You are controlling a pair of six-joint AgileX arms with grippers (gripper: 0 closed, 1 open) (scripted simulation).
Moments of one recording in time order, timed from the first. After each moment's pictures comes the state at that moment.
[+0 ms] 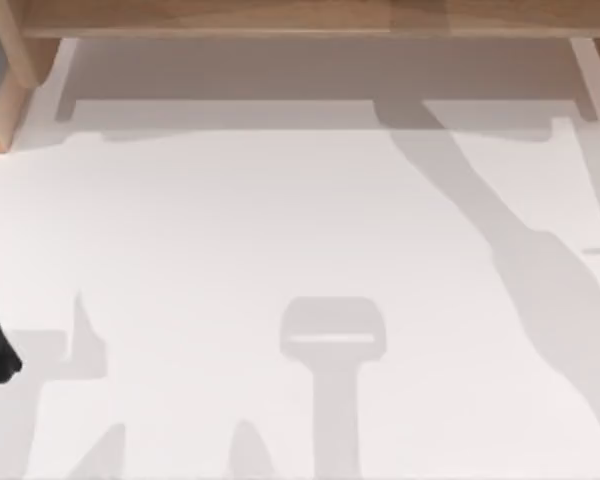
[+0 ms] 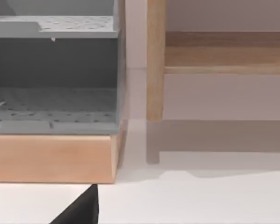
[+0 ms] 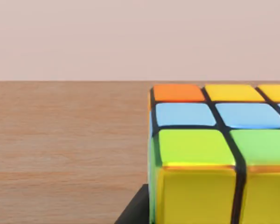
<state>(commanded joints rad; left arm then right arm) 0.00 0.00 0.00 0.00 0.00 0.00 0.45 2.08 2.02 0.04 0.49 0.02</state>
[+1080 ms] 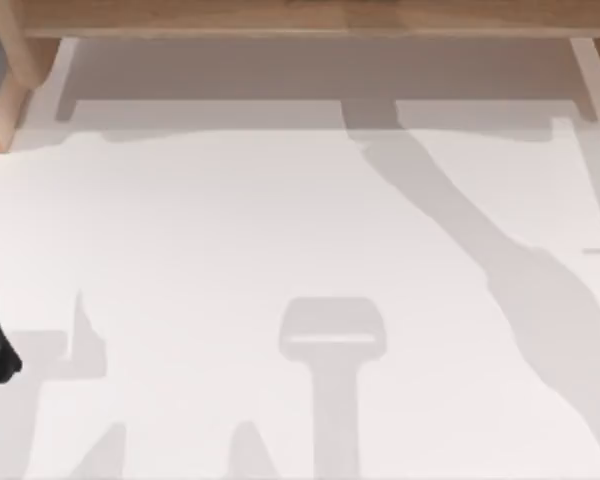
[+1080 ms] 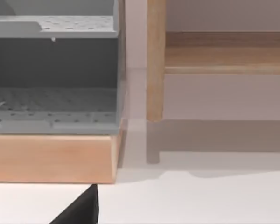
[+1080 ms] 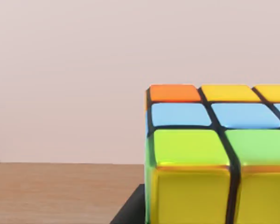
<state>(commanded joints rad) 0.00 0.00 0.00 0.00 0.00 0.00 0.58 2.01 2.05 0.15 0.46 -0.02</state>
